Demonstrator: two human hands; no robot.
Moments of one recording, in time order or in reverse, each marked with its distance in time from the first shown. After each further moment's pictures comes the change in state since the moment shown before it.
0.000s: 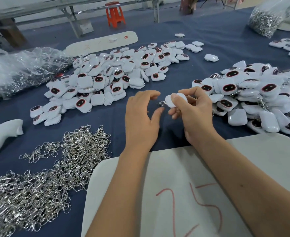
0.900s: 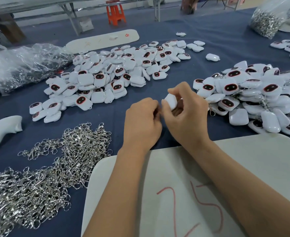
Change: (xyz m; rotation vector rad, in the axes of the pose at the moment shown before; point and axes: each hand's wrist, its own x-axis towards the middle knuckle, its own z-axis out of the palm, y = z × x) left_hand 0.001 0.004 -0.008 0.243 -0.116 0.006; right_hand -0.016 0.002 0.008 -0.708 -0.037 -0.724
